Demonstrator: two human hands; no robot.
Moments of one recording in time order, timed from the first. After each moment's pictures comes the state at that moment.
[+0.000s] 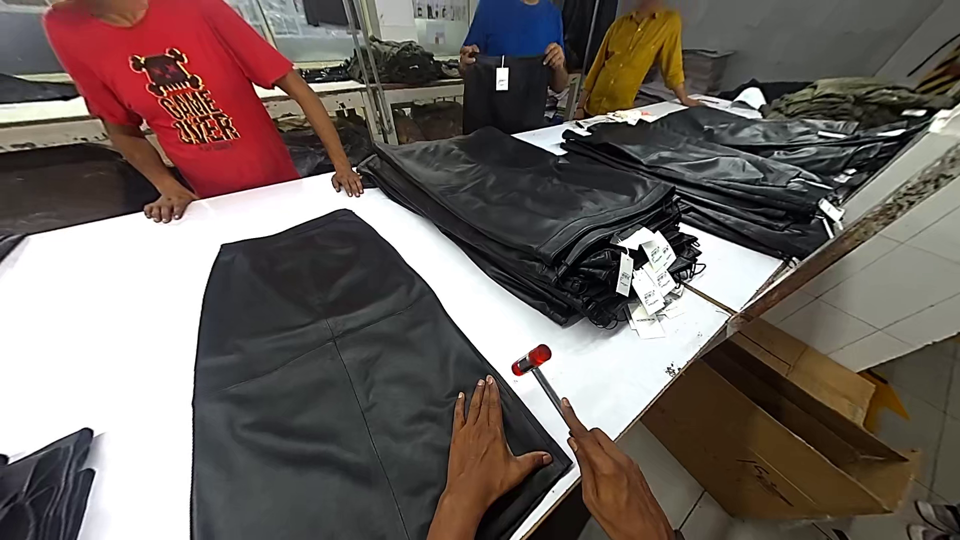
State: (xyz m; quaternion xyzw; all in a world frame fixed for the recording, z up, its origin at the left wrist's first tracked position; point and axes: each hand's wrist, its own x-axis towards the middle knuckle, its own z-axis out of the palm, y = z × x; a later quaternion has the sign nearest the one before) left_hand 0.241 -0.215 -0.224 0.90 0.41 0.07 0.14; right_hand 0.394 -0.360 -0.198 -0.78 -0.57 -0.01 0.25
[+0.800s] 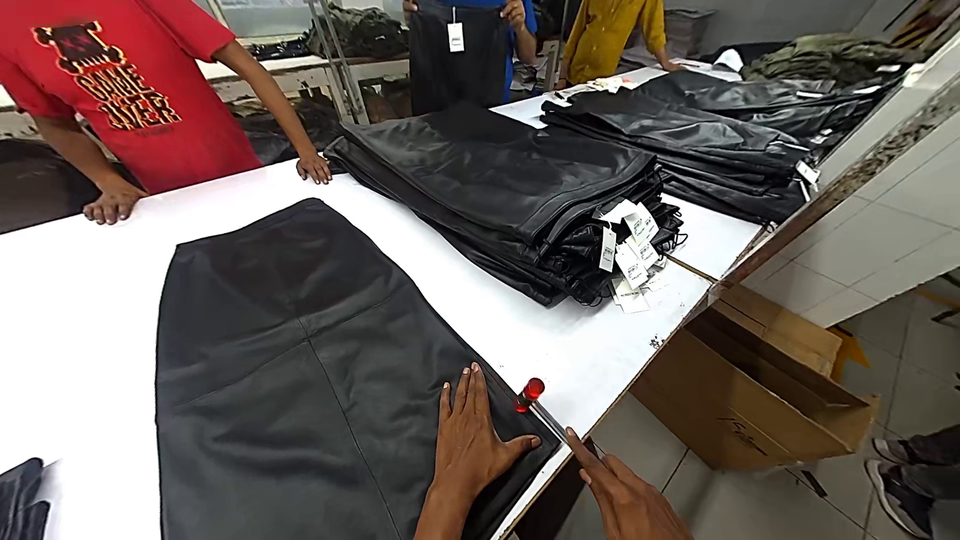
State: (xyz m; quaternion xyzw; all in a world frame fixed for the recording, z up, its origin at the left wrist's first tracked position) left_hand 0.242 -0.217 -0.228 0.90 0.41 0.10 0.13; right_hand 0.384 -0.427 -0.184 -0.80 -0.55 0.11 0.21
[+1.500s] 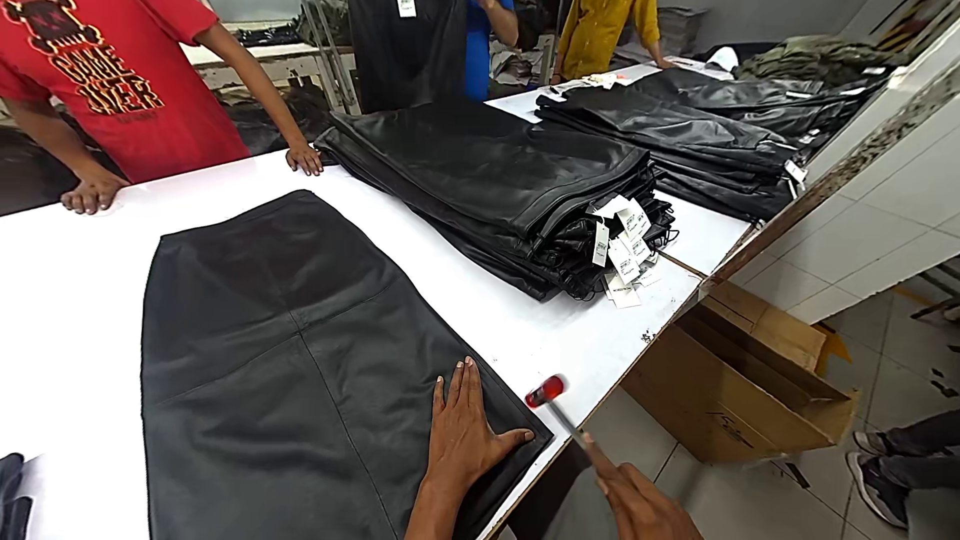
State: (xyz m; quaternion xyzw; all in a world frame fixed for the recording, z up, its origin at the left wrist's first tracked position) left_hand 0.240 -0.216 -0.226 0.90 0.41 0.09 0.13; right_hand 0.384 -0.452 -0.171 -0.80 -0.53 0.11 0.23
